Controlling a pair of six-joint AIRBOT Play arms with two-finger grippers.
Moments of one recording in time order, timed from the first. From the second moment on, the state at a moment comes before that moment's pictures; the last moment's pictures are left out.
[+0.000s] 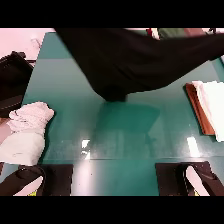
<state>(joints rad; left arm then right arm) -0.28 -0.93 1.92 1.32 -0.82 -1.44 -0.43 -0.73 1.58 -0.92 1.25 1.28</state>
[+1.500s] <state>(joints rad) -0.12 -1.66 2.01 1.69 -1.22 -1.81 -0.18 -1.45 1.57 -1.22 1.39 1.51</state>
